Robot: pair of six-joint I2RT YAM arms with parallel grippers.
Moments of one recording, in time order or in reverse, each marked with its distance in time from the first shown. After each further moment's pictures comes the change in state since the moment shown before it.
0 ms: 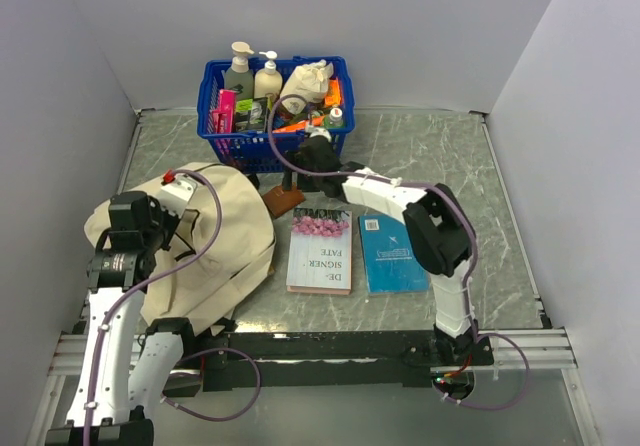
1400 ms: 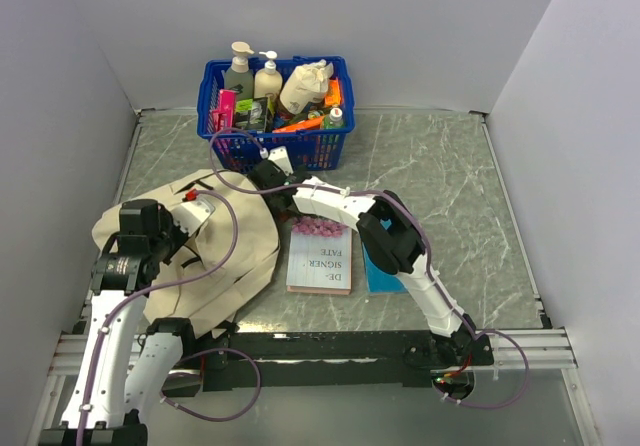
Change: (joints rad) left arm -0.056 -0.017 -0.045 -0.101 0.016 0.201; right arm 0.211 0.330 0.433 -0.439 0.433 -0.130
